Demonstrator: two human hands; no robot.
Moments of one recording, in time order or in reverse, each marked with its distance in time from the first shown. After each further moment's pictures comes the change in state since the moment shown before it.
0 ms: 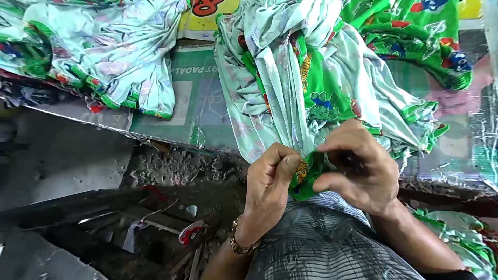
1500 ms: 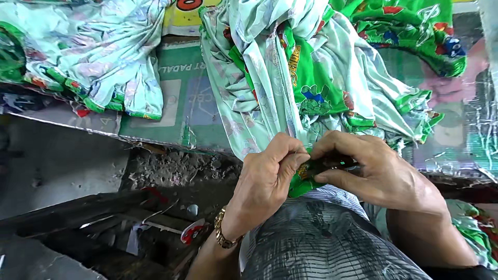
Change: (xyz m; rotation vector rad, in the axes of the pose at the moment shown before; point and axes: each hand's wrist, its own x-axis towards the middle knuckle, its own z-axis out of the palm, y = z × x) left_hand 0.019 0.016 -0.009 0.492 -0.247 0.134; right_hand 0.000 -0.009 -0.038 -0.054 -0.365 0.217
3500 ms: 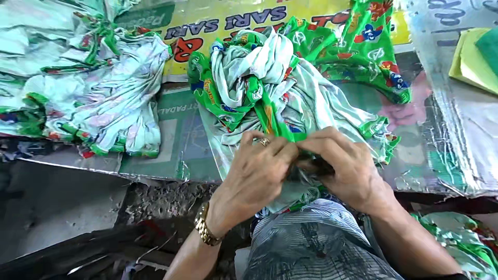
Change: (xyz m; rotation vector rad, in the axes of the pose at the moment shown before) left_hand 0.068 -0.004 -0.006 0.695 -0.301 0.427; right_hand 0.012 0.011 -0.008 -0.438 0.403 -0.162
